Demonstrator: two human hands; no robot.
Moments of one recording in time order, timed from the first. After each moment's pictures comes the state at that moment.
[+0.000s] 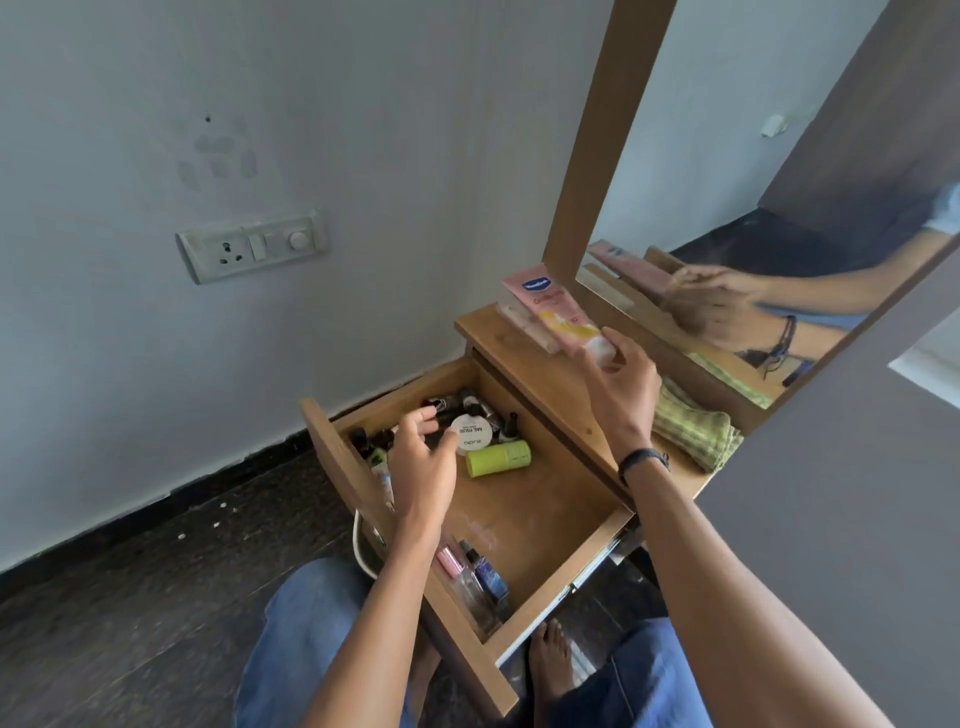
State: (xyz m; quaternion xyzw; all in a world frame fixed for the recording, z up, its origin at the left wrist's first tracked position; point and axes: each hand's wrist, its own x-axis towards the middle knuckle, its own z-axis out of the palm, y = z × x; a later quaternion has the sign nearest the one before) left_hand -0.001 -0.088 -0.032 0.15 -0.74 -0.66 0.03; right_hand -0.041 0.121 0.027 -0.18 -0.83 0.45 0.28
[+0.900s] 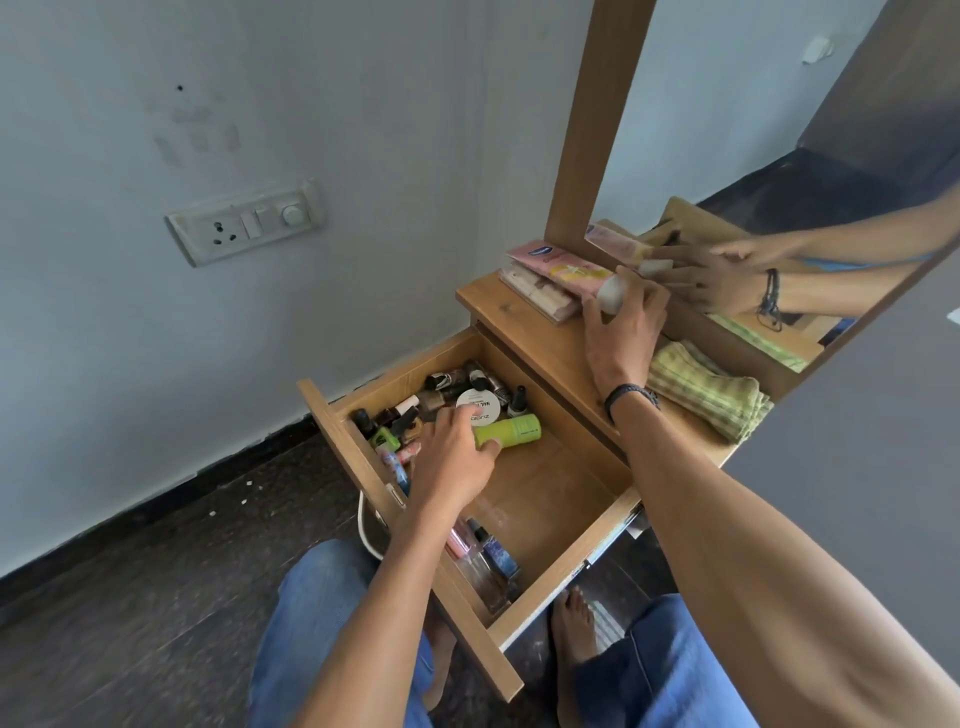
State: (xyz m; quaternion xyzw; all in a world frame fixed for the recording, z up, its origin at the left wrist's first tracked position) left_hand -0.010 -0.077 -0.052 -0.04 -0.93 -0.36 -0.08; right_hand -0.097 0.137 -0.007 -0.18 -0.86 0.37 0.30
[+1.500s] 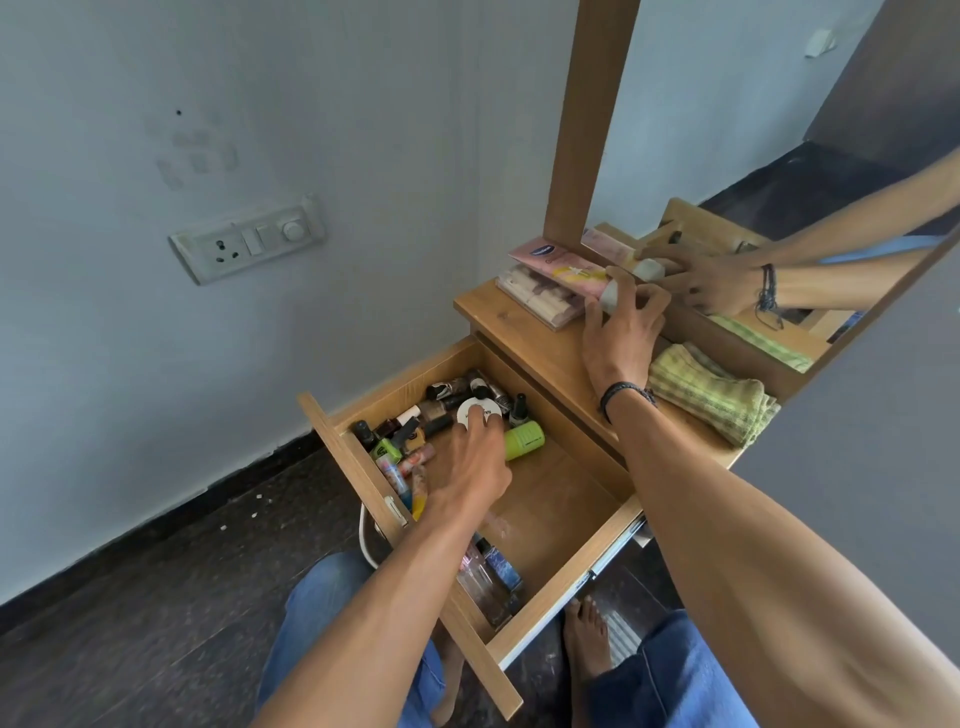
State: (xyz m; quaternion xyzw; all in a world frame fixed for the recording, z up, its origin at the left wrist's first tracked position) left_hand -0.029 -0.044 -0.067 -0.11 -0.98 -0.15 -0.09; right_hand -0.106 0.138 -0.009 -0.21 -0.88 0.33 0.28
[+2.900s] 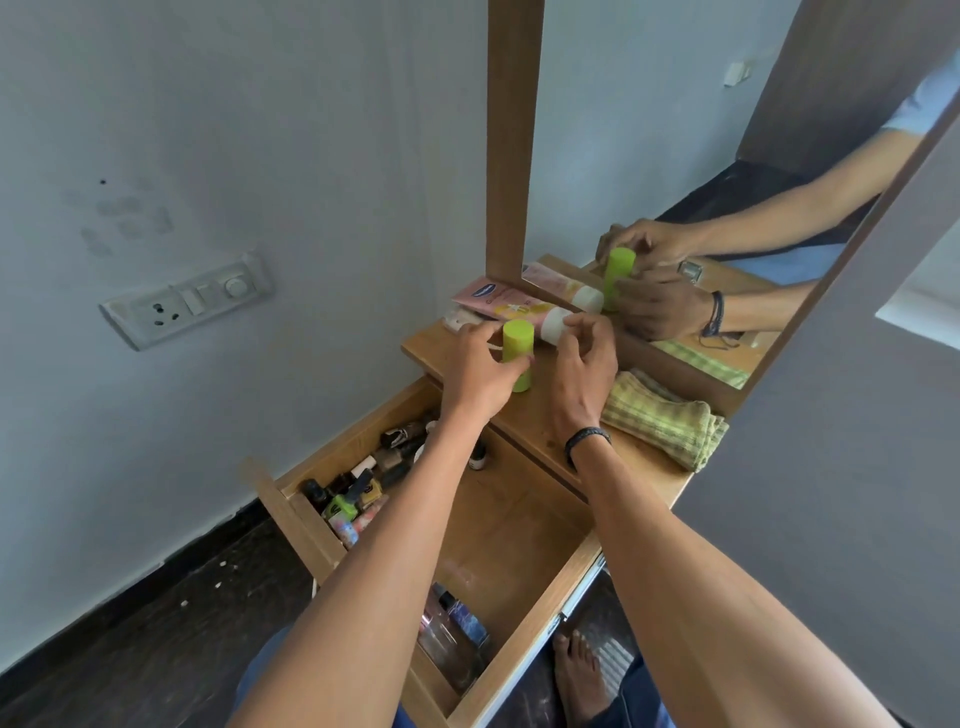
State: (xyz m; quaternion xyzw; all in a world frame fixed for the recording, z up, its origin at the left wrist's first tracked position) left_hand -0.109 0.025 0.032 -0.12 -0.85 -0.51 0.03; right_hand -0.088 0.141 0.003 -0.21 -0.68 0.60 0.36
